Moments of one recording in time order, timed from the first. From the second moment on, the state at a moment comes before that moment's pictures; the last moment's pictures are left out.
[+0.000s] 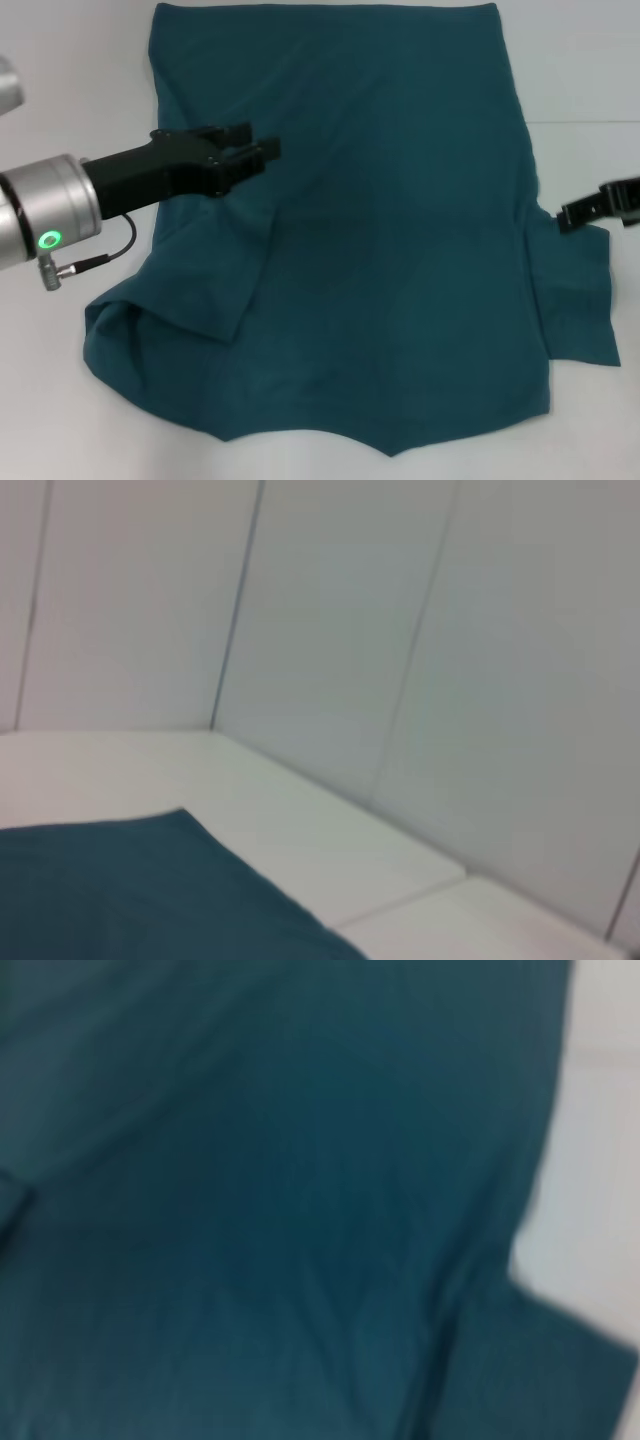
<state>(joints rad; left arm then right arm) -0.37 -2.17 1.08 1.10 1.66 1.15 -1.79 0.65 2.10 -0.97 -1.44 -2.79 -1.61 2.86</state>
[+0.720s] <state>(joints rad) -0.35 -2.16 1.00 0.95 1.52 1.50 -1.51 0.44 2.09 -0.64 -1.34 -2.52 -1.63 2.62</state>
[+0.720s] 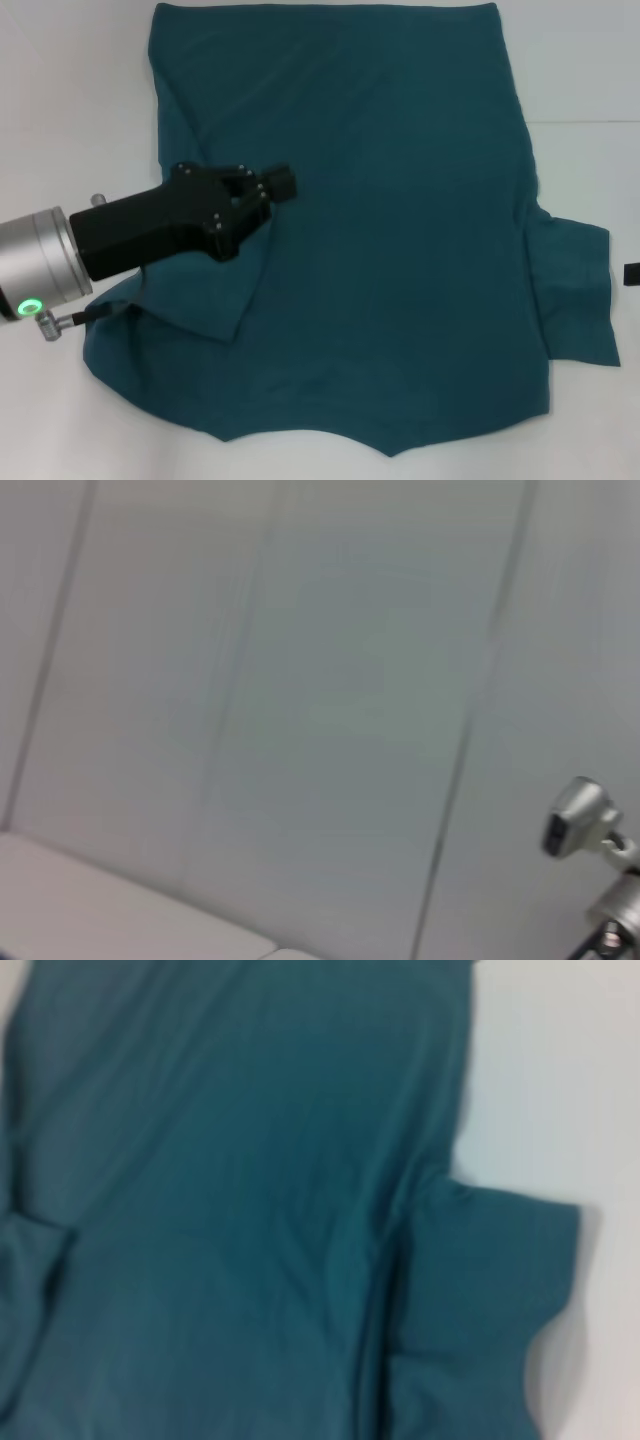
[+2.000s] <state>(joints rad) -0.36 -2.17 1.00 0.76 1.44 1.56 -1.28 0.57 2.05 -0.62 -0.98 -2.60 -1.31 2.46</state>
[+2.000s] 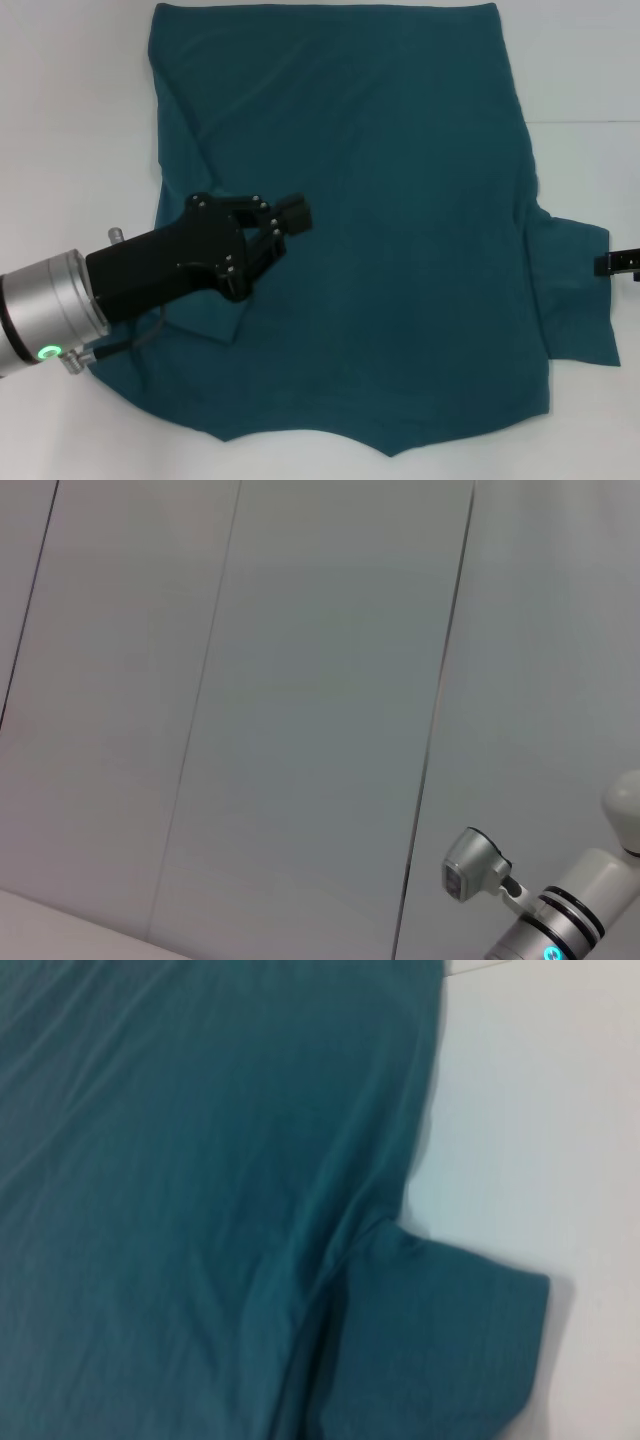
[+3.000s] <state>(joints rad) -0.41 -2.16 1.00 0.71 1.46 1.49 -1.24 0.58 2.06 -0.62 -0.88 -2.55 -1.24 2.43</state>
